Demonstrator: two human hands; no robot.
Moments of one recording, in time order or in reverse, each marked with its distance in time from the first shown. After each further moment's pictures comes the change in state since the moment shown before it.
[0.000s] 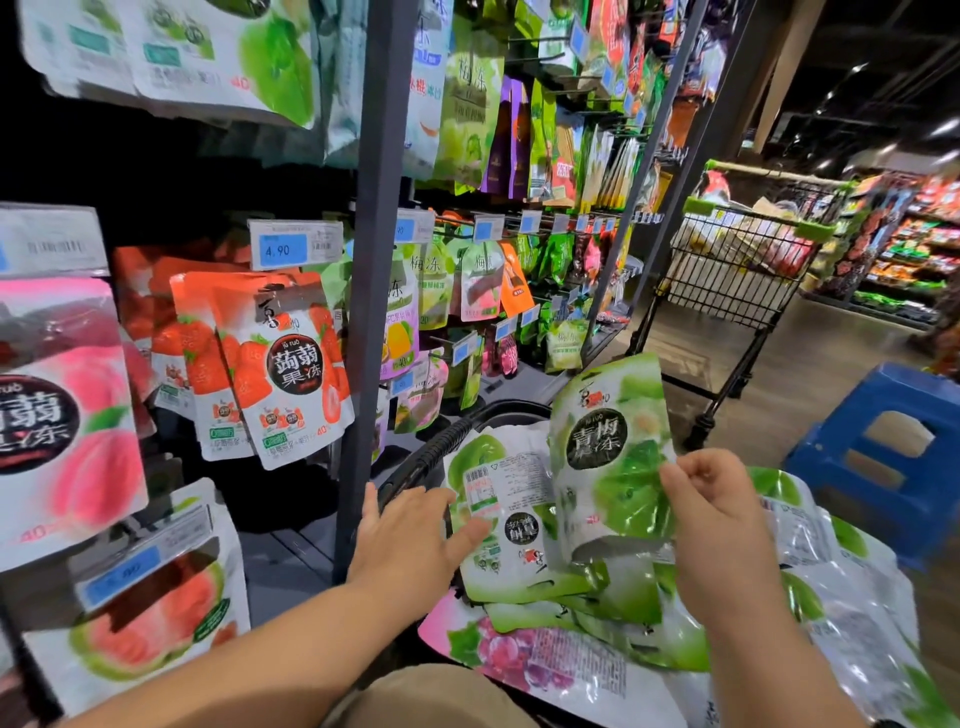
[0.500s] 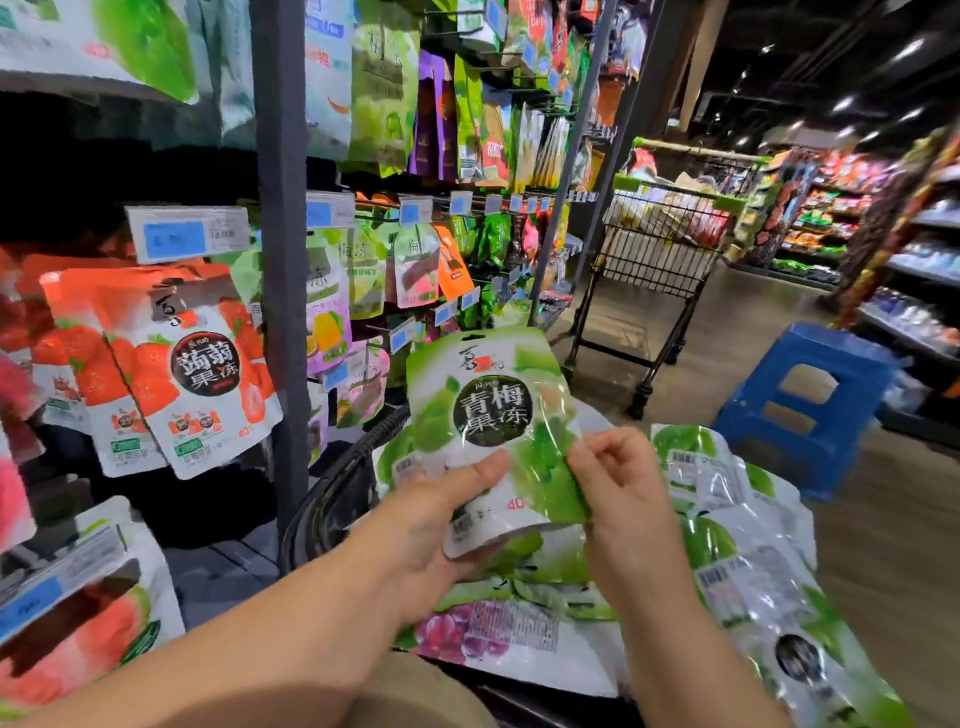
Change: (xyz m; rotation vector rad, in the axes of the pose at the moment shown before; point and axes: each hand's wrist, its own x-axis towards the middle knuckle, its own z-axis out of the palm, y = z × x) left_hand -0.016 0.079 -0.021 -1.663 -0.401 -0.245; right_hand -0.013 0.009 0.009 0.430 -0.094 0.046
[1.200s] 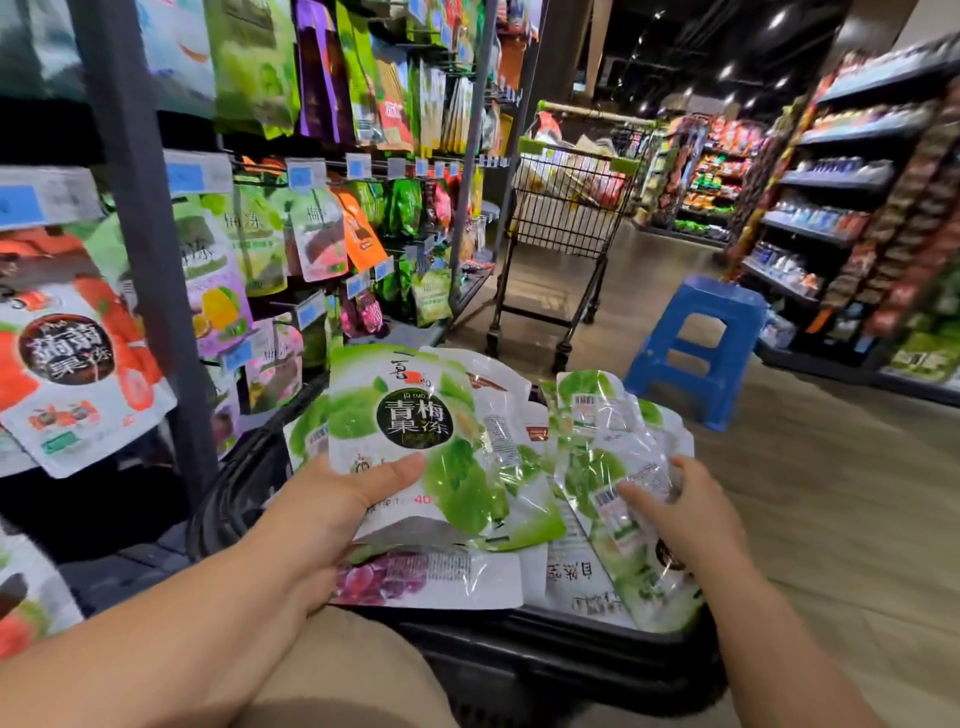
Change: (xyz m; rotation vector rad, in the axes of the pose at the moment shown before) left_hand -0.013 -0.020 -0.007 0.219 -0.009 0.117; right_hand -0.015 0.006 -0.181 -1.220 0.316 0.381
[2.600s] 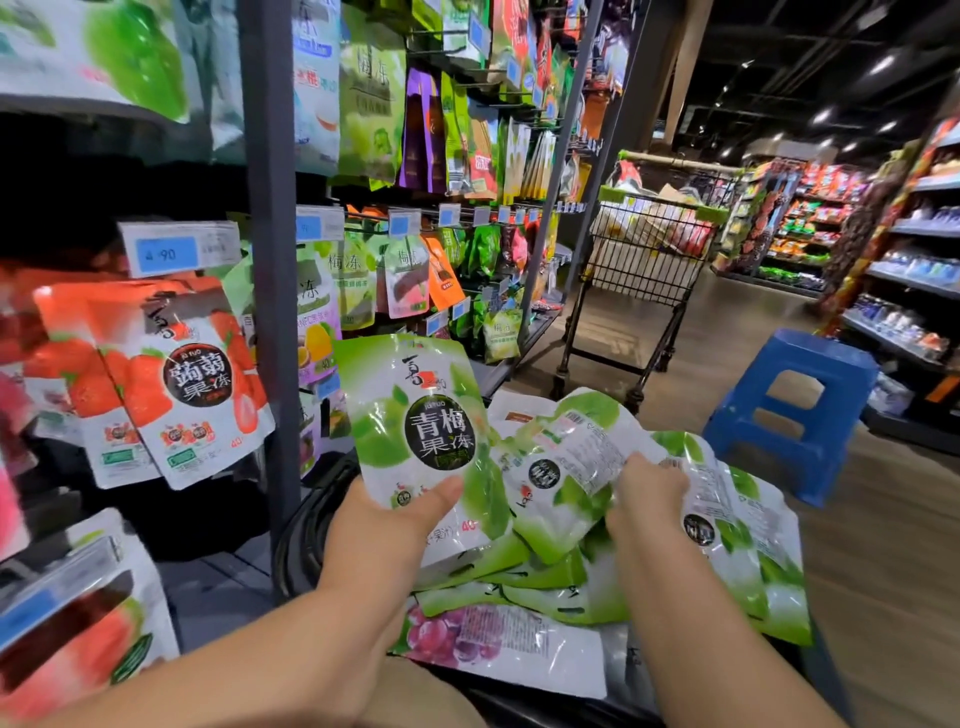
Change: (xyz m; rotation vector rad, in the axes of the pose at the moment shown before) left_hand 0.017 -0.009 -0.021 0.034 0.335 0.257; right_hand 0.036 -0.146 0.070 1.324 0.126 0.440
